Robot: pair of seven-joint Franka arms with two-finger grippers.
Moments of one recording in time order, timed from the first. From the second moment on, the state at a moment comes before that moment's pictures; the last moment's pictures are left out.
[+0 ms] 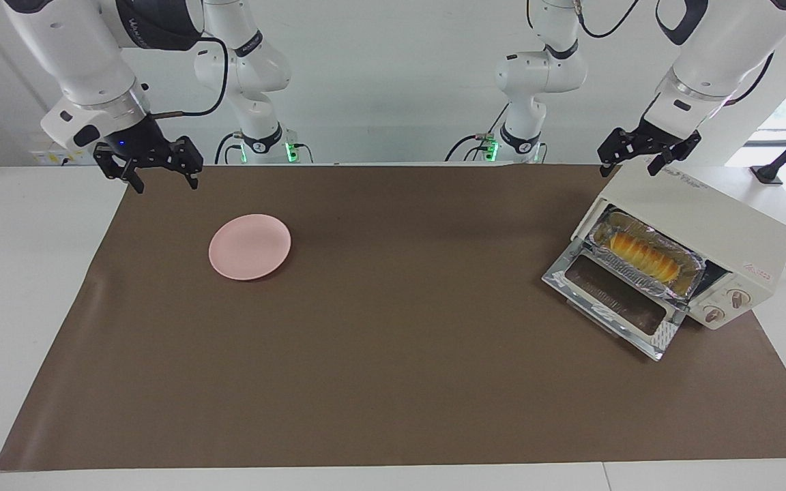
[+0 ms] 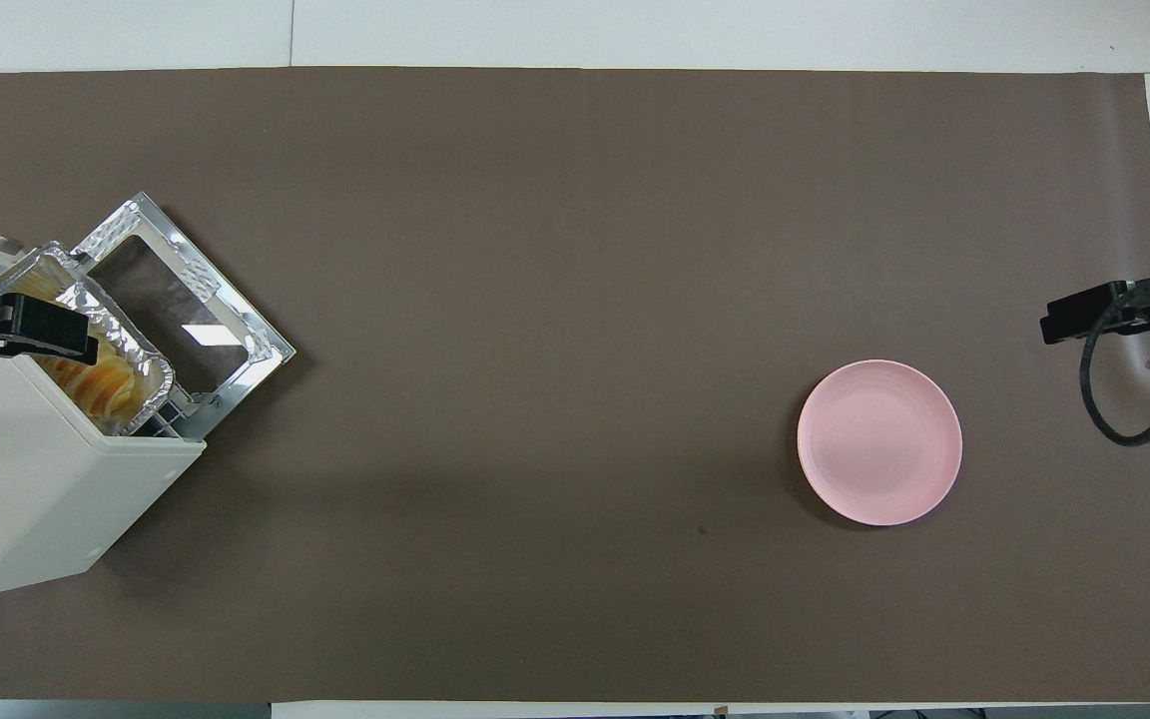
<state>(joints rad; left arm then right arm) -0.04 -0.07 -0.04 -1.63 -0.01 1.48 -0.03 -0.05 -0.04 0.03 -1.66 0.00 1.57 -0.11</state>
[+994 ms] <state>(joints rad) -0.02 -0.03 -0.03 -1.78 -0.01 1.82 -0.35 -0.05 -0.04 0.03 -1.66 0.00 1.57 -0.11</state>
